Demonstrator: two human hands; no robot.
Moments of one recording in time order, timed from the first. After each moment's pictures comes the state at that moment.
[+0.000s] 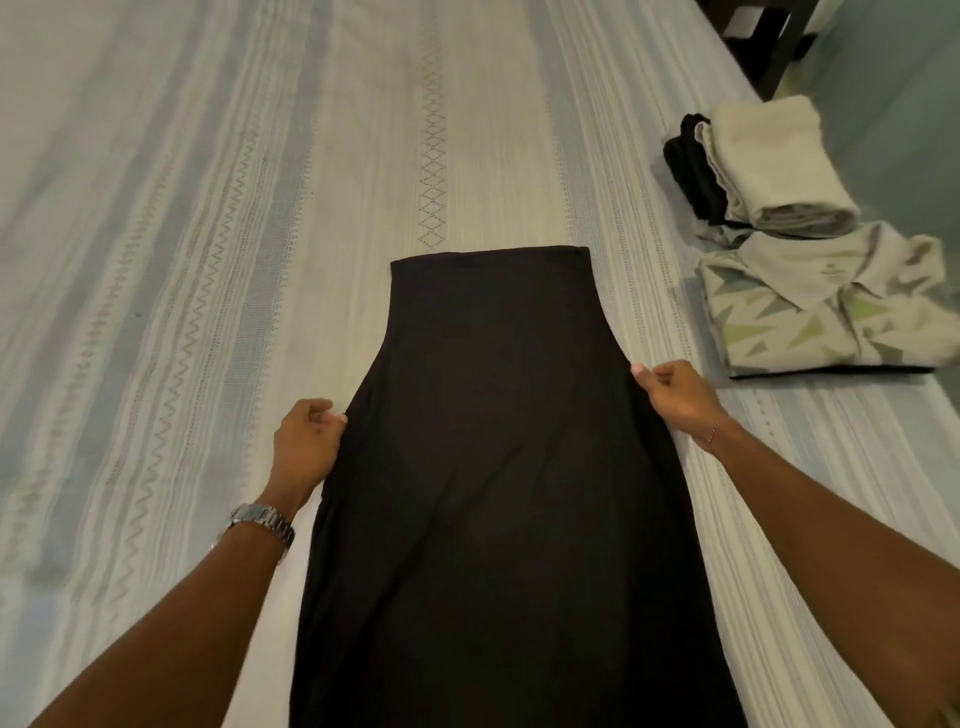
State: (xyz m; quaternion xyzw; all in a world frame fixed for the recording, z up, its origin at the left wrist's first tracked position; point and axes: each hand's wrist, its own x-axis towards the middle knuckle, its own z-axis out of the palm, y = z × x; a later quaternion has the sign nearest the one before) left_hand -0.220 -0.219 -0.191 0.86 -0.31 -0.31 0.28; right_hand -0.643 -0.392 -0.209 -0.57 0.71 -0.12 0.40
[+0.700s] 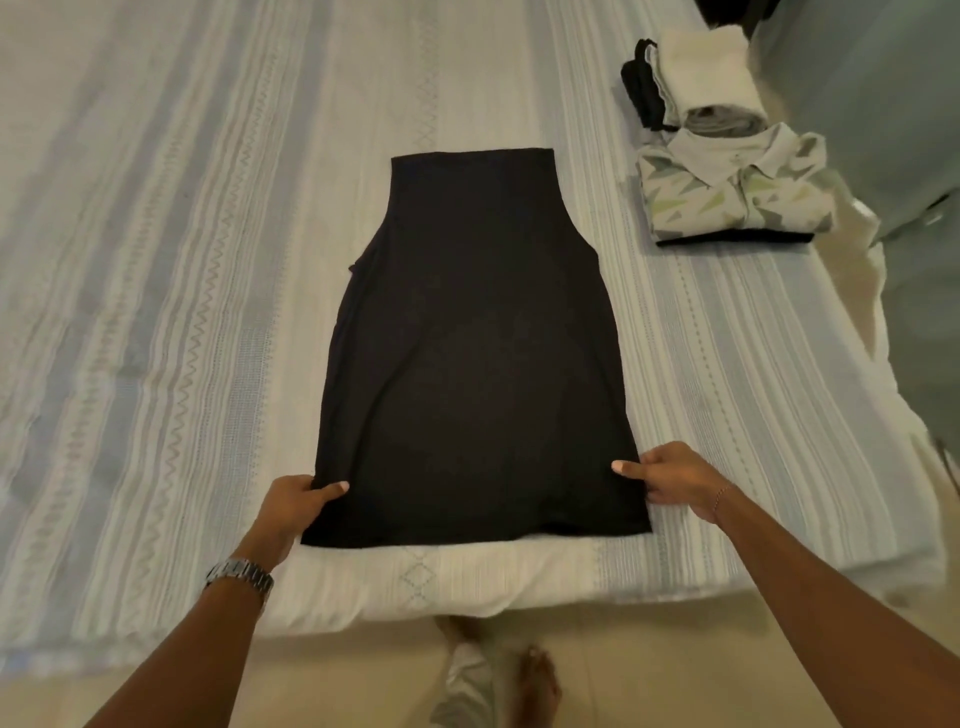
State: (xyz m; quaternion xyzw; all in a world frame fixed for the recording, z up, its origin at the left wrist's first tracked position) left_hand -0.311 0.089 -0.169 0.86 -0.18 -0.44 0.18; right_hand -0.759 -0.075 -0.161 -0.45 0.69 0.02 0.57
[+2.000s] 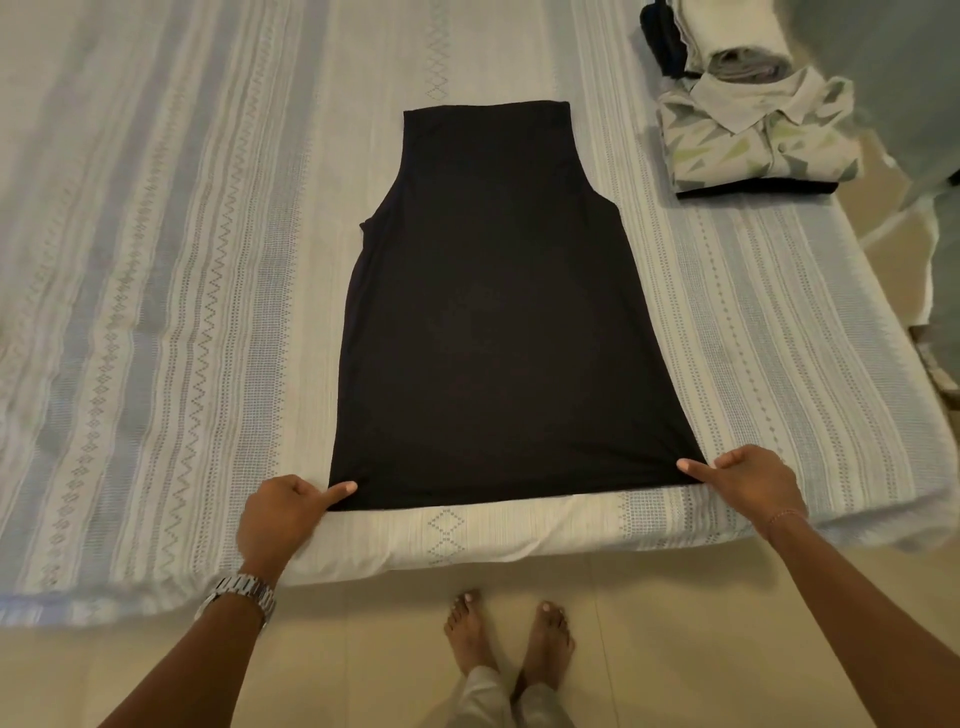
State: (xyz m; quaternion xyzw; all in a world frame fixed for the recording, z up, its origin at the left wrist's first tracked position) left_hand -0.303 0.173 -0.169 0.91 -0.25 -0.31 0.11; right_hand -0.801 0.006 -0.153 -0.48 0.82 0.00 0.33
